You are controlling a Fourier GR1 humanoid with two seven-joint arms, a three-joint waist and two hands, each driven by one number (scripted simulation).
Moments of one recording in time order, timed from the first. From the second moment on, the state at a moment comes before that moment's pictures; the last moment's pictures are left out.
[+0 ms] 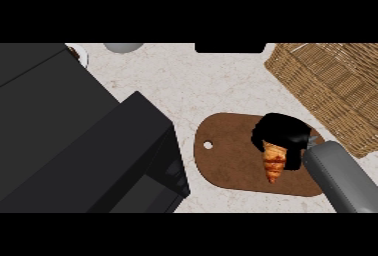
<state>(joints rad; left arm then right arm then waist) -0.15 0.28 0.00 -1.39 -0.05 0.04 0.21 -0.48 -0.40 0.37 -1.03 1.14 0.16 -0.74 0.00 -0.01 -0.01</state>
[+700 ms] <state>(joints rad) -0.12 0.27 0.01 -1.41 -0.07 0.04 0.22 -0.35 -0.26 0.25 -1.27 1.17 0.22 -0.26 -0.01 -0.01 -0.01</state>
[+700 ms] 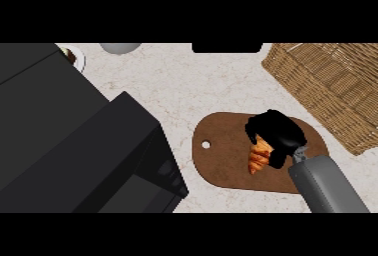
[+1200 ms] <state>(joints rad) -0.10 0.27 0.02 -1.43 -0.06 0.04 0.24 -0.33 -0.12 0.02 -1.65 0.79 0.47 -0.12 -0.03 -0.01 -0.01</state>
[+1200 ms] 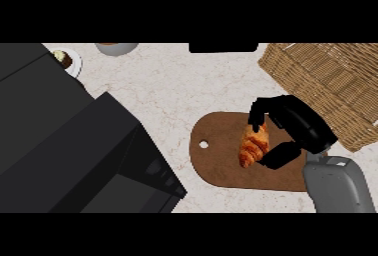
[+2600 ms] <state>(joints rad) -0.16 0.24 0.02 -1.39 -0.09 0.01 0.22 -0.96 -0.56 -0.31 -1.59 0.56 0.75 0.45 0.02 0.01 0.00</state>
